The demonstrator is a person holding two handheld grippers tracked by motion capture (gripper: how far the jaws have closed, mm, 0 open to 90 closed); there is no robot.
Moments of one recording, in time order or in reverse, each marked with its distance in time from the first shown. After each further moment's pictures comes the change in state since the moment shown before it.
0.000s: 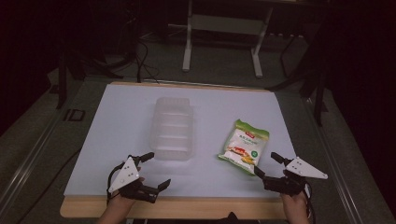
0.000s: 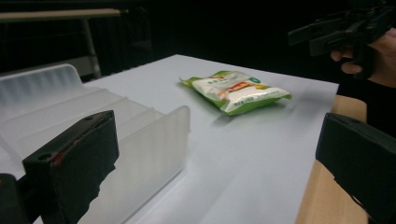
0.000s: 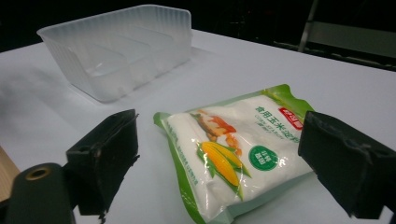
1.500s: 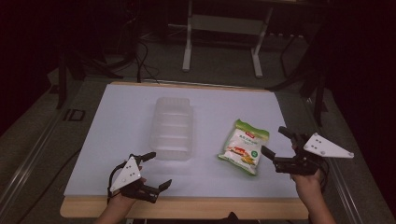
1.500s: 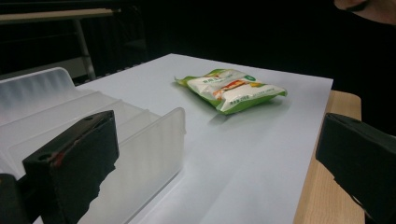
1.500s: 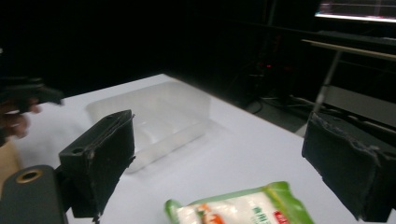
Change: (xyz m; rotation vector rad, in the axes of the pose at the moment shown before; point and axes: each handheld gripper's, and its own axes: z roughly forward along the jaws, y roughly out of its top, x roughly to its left) left arm 0.001 0.003 0.003 0.007 -0.022 0.024; right arm -0.005 0.097 -0.019 -0.160 0.097 -0.112
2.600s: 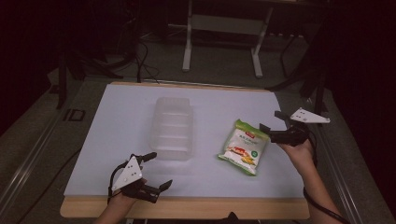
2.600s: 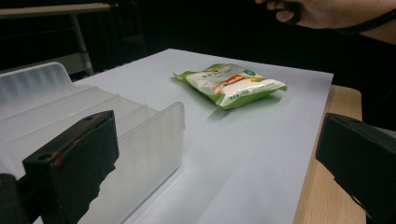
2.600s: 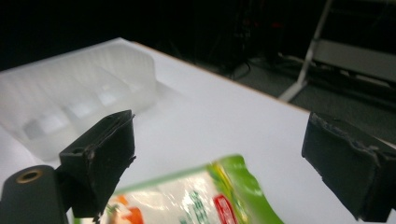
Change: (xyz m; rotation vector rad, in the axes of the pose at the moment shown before) left arm 0.001 -0.002 0.003 0.020 -0.006 0.005; right arm -0.091 -0.033 0.066 0.160 -0.035 0.074
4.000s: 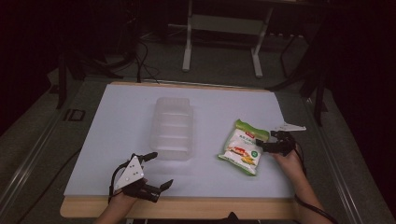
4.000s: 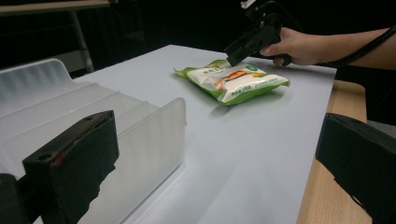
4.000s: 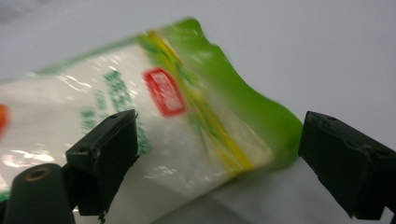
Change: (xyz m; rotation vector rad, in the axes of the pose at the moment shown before) left arm 0.001 -0.001 0.003 0.017 0.004 0.010; right arm -0.037 -0.097 0.049 0.310 -0.115 0.125
